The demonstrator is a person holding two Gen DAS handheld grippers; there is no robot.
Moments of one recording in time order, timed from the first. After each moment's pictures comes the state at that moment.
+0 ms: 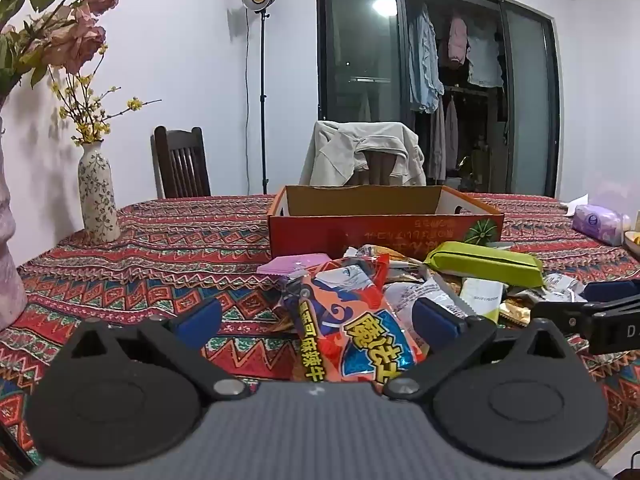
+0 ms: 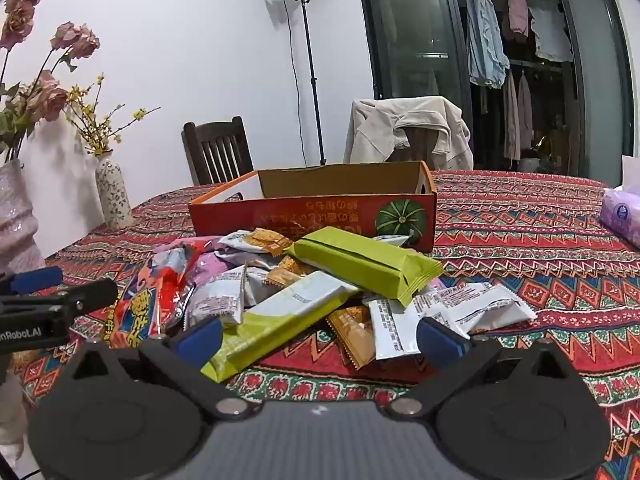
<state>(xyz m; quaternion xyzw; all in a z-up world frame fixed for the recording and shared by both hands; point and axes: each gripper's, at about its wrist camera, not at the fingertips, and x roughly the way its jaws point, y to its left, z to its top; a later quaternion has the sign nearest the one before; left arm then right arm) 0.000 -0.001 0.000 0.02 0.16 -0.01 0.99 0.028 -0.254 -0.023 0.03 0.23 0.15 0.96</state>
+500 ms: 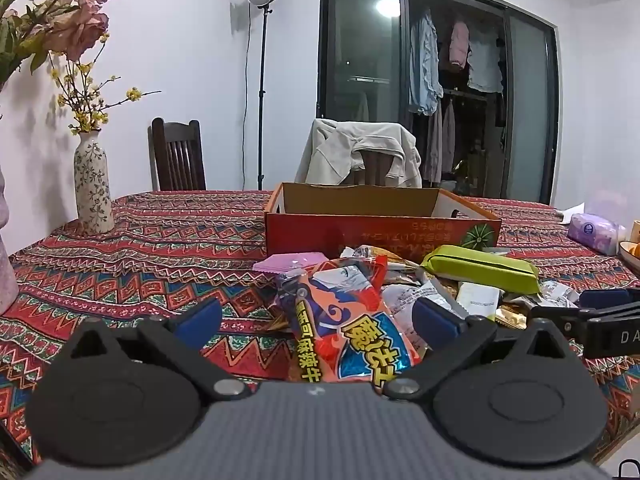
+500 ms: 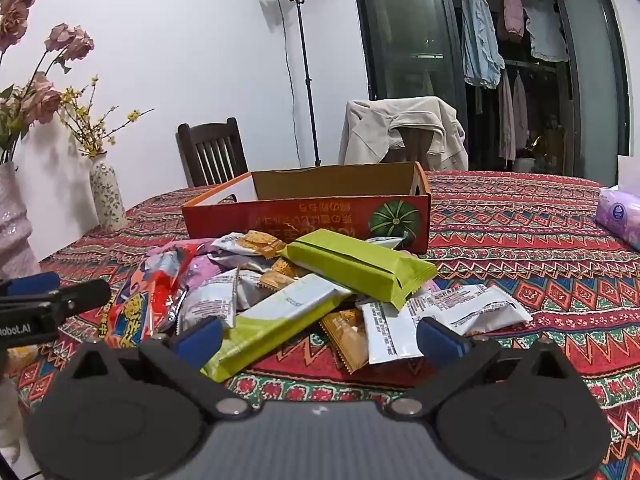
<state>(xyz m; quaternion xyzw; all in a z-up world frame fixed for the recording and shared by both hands) 0.003 0.007 0.000 -0.01 0.17 -0.02 0.99 0.028 -0.258 -0.019 0.03 0.23 0.14 0.96</state>
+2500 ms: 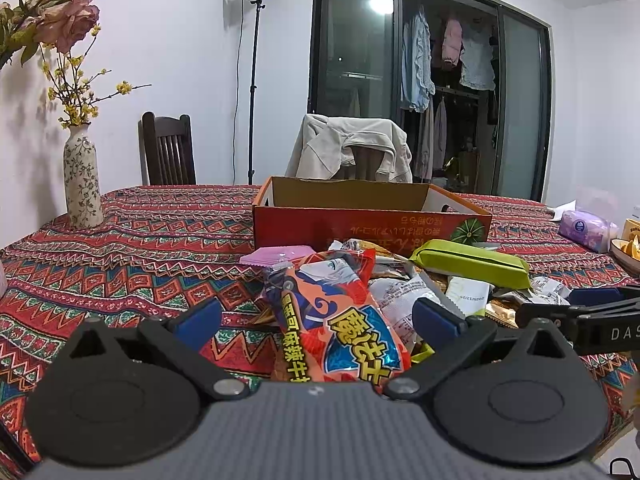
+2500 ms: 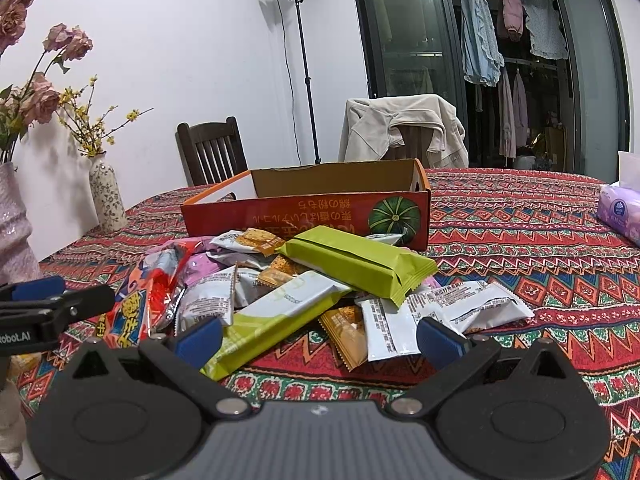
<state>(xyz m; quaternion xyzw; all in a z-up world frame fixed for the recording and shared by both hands) 0.005 0.005 -0.003 -0.01 0.17 -0.03 0.98 0.029 -0.258 -0.024 0.04 0.23 0.14 0.96</state>
